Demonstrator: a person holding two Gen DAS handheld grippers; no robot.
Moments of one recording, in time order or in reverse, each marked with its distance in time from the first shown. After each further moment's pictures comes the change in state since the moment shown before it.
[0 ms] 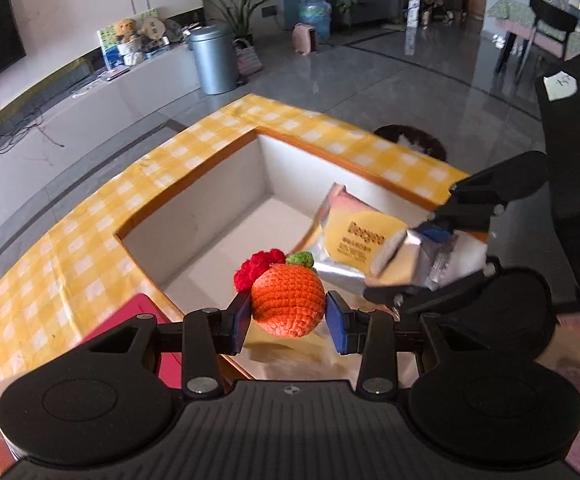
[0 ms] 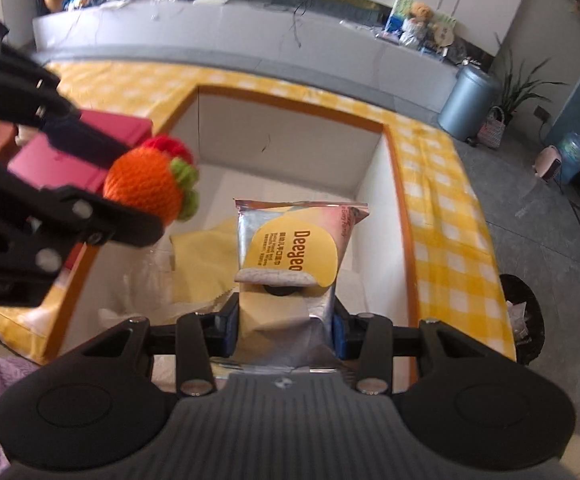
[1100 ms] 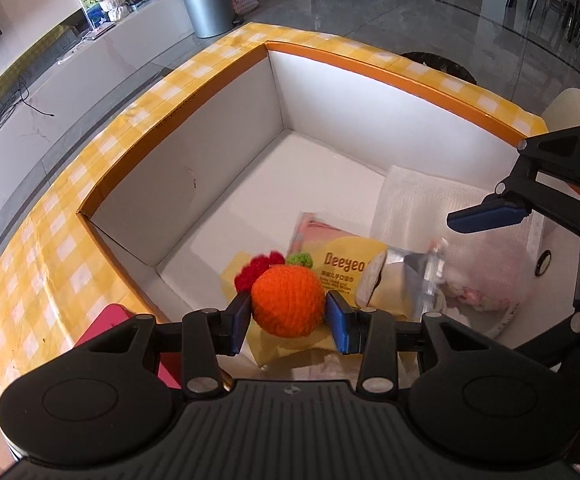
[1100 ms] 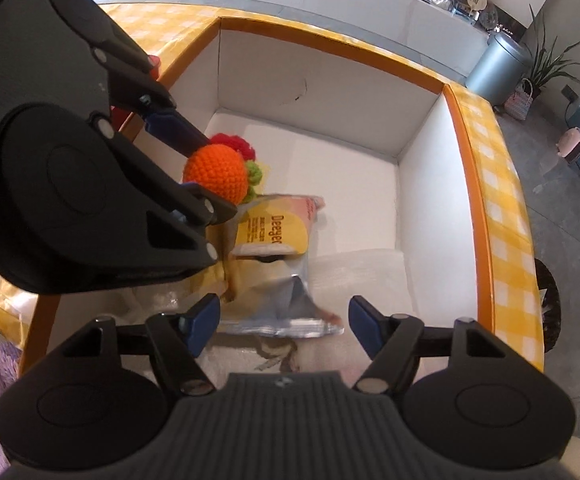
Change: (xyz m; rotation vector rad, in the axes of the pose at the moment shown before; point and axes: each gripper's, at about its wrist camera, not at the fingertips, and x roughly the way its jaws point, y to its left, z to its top) left arm 0.074 0.015 0.003 0.071 0.192 0.025; right arm 0.031 0.032 0.007 -0.051 0.161 0.031
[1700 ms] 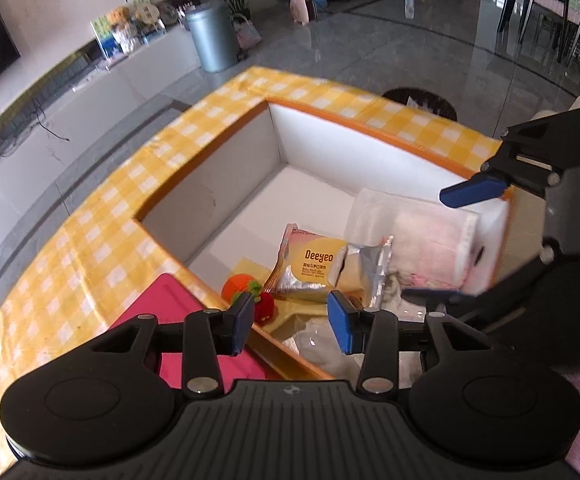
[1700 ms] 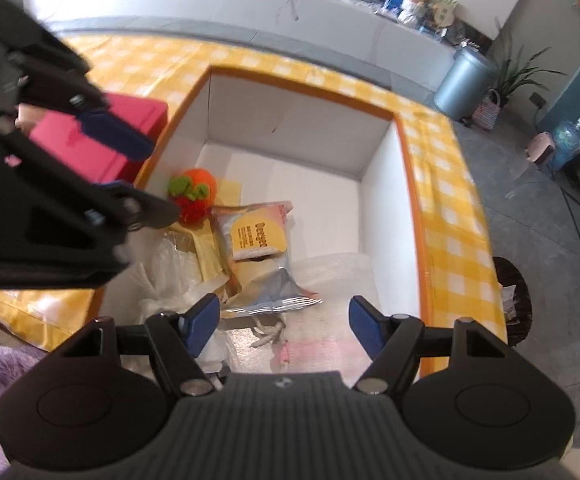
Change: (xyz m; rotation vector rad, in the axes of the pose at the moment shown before) left arm -0.093 -0.012 -0.028 -0.003 -0.114 0.017; right arm -0.058 -0.006 -0.006 0.051 -0.082 -0.076
